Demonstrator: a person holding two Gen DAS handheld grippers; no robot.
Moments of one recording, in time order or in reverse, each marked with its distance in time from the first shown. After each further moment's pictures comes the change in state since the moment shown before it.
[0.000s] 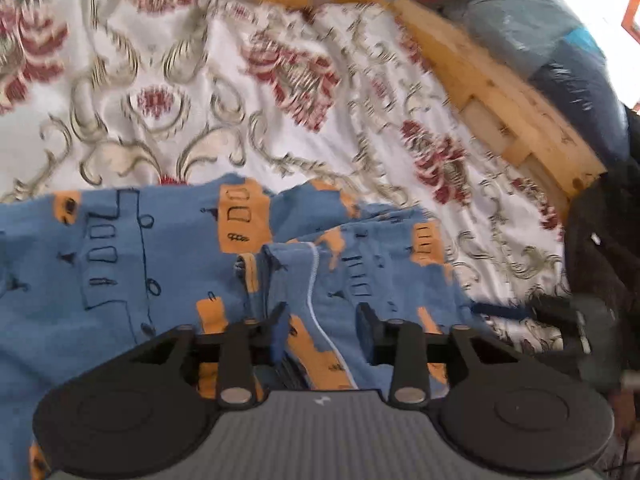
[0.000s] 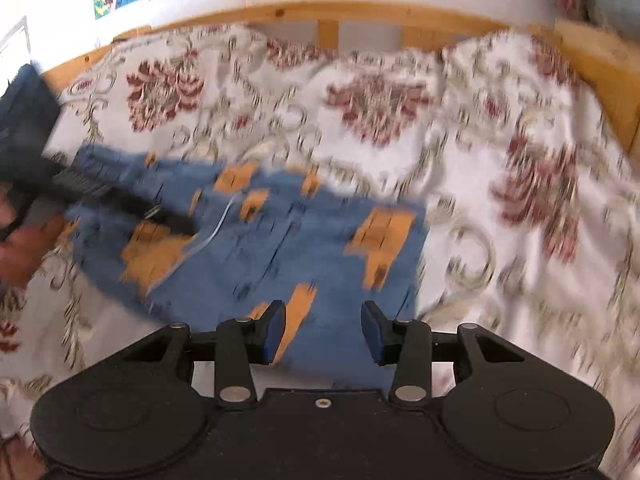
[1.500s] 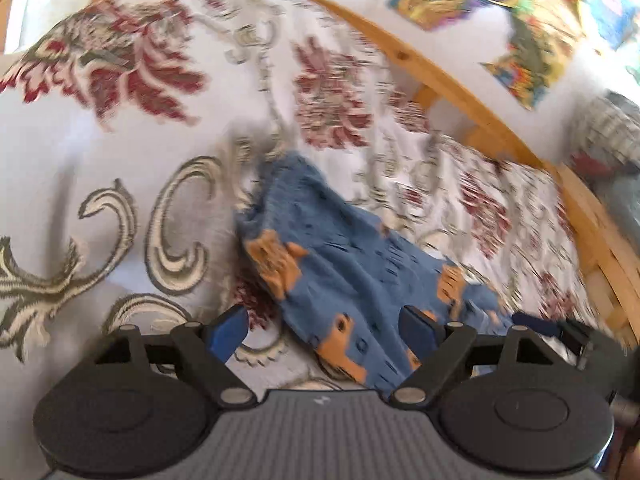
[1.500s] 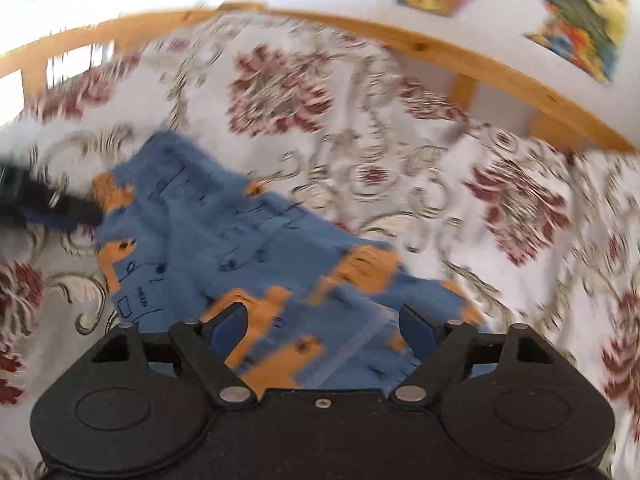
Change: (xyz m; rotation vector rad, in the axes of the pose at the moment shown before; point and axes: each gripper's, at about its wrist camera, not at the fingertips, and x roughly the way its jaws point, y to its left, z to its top) left arm -0.146 0.053 -0.087 -0.472 -0.353 0.424; right arm 0.068 0.125 0.057 -0.334 -0.031 0.077
